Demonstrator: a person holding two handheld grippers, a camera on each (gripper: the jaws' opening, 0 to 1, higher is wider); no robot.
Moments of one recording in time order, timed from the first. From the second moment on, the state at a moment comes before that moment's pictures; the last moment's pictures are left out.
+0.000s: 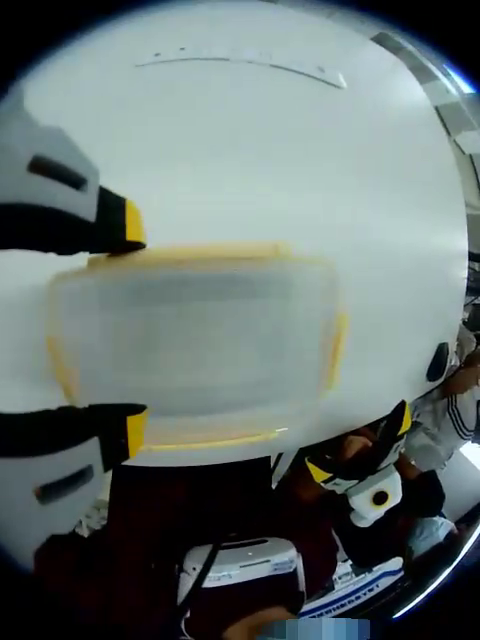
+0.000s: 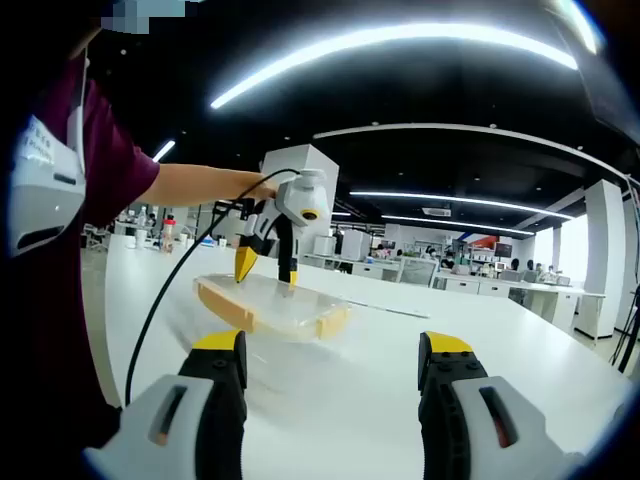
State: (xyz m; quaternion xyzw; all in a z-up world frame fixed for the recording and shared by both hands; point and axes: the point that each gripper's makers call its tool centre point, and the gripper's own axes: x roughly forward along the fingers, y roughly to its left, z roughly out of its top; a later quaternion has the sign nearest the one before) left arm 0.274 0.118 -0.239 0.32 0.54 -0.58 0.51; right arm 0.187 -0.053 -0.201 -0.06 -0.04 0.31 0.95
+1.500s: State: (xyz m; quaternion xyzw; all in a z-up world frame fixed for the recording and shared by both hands) left arm 0.278 0.113 -0.242 0.25 0.55 -0.61 0.51; right arm 0.188 -0.056 -0.195 -0.05 -0.05 0.30 0.95
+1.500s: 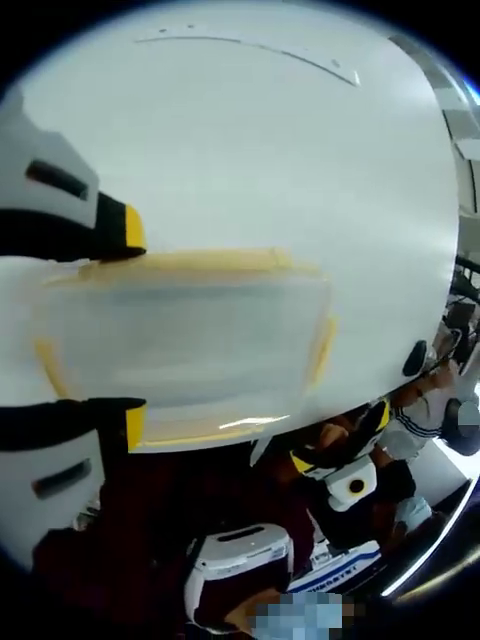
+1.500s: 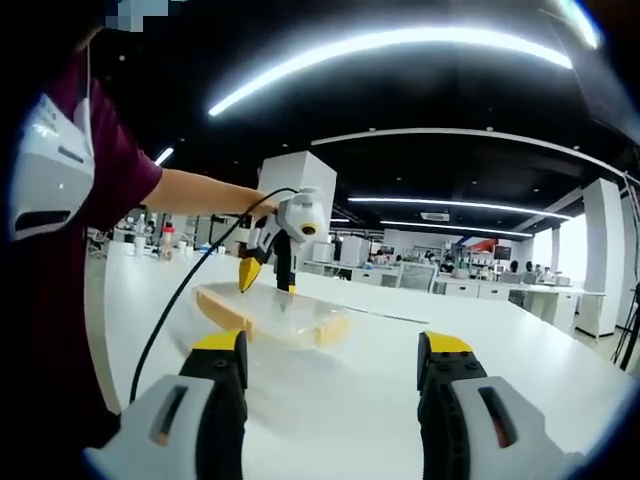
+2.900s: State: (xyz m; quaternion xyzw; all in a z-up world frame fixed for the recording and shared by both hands) left arm 0.279 0.121 -0.233 0.33 0.56 -0.55 0.52; right arm 0.177 -0.067 -0.207 -0.07 -0.03 0.29 0.95
